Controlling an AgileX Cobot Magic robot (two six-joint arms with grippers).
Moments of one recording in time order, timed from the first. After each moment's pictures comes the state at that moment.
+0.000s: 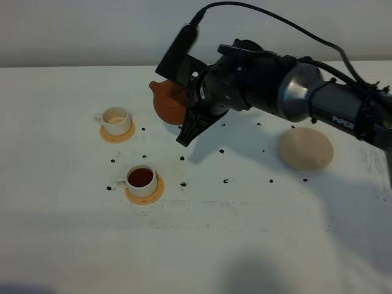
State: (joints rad) left arm -0.02 0.00 -0.45 -0.14 1.06 0.06; right arm 0.79 2.09 -1.67 -0.32 0.66 -0.18
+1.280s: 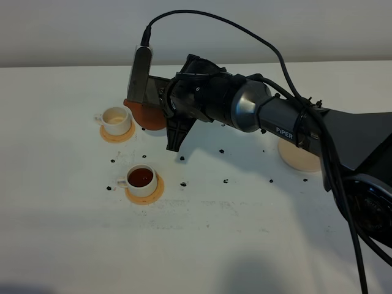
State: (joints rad) left arm -0.02 0.00 -0.45 -0.14 1.06 0.06; right arm 0.84 2.28 -1.86 -0.46 0.62 -0.37
